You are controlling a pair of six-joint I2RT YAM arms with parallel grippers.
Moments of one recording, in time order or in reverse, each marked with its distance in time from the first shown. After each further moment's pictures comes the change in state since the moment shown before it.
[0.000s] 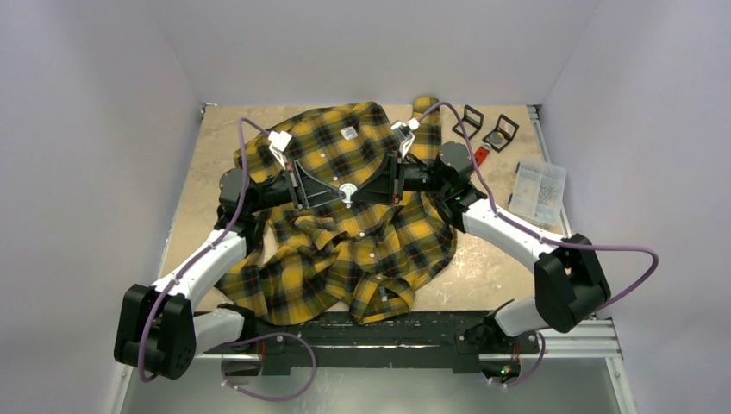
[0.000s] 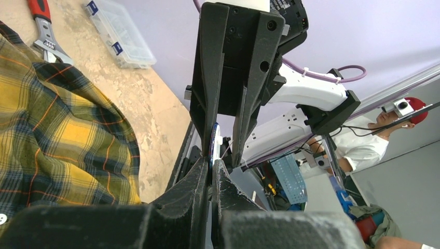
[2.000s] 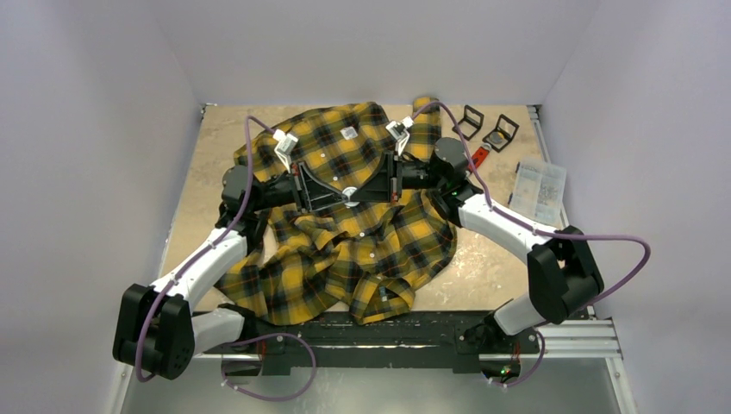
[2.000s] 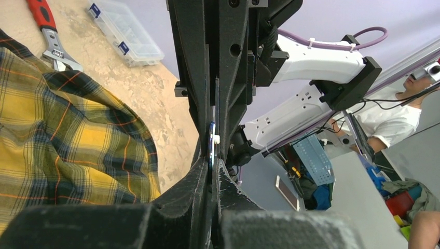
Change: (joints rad) left arm -0.032 0.000 0.026 -0.054 0.037 0.161; right arm -0.006 0.058 0.031 -0.001 -0.063 0.049
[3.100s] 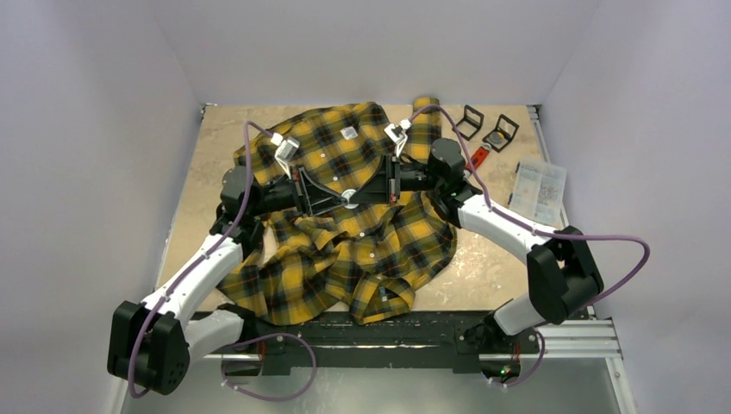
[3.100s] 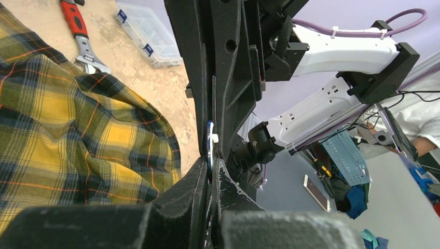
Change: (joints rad) left arm -0.014 -0.080 0.005 -0.200 -0.060 0.202; right arm -0.007 0.000 0.002 -0.085 0.024 0.002
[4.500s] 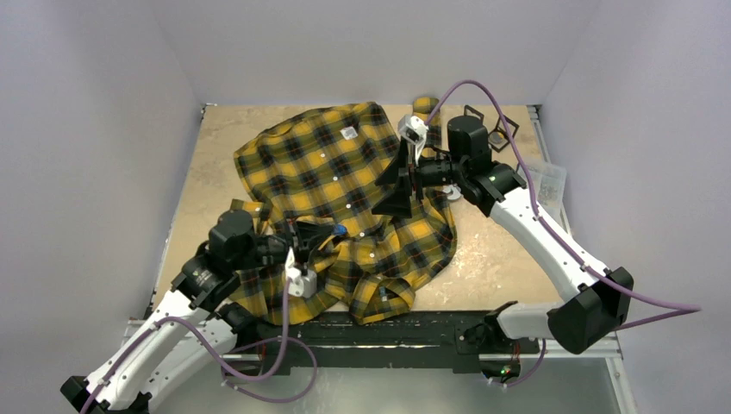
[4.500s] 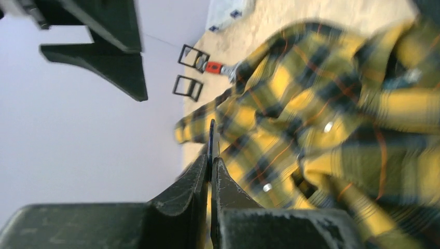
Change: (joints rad) left arm -0.278 -0.459 0.072 -0.862 -0.276 1.817; right arm -0.047 -0.188 0.266 -0.845 0.032 -0.892
